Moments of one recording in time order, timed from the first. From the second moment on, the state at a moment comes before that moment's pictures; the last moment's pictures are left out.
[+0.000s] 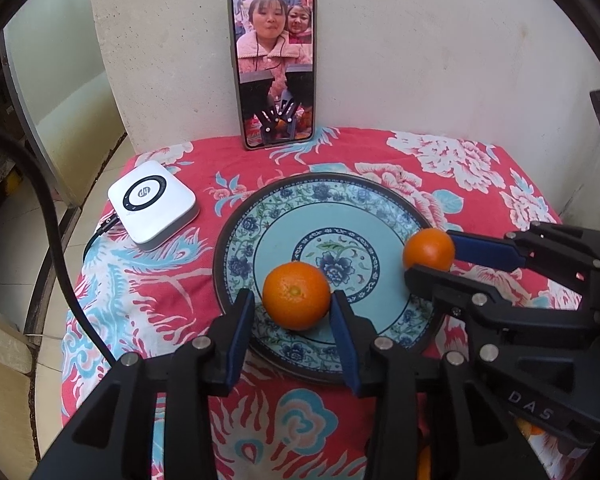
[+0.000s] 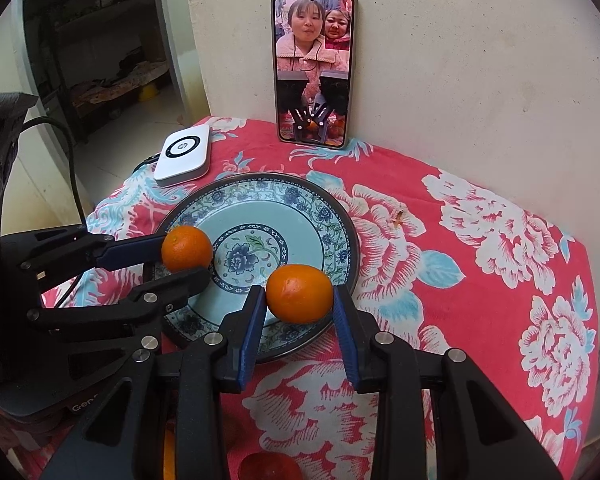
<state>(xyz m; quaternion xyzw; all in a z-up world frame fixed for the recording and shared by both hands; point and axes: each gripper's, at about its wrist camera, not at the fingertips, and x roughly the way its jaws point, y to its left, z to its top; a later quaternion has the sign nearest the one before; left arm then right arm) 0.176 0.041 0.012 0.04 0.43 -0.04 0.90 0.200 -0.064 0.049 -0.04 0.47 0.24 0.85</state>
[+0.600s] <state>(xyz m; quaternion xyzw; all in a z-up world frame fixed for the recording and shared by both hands) 0.149 0.060 0.027 -0.01 0.44 -0.05 0.90 0.180 -0.080 0.060 -0.01 0.48 0.25 0.84</state>
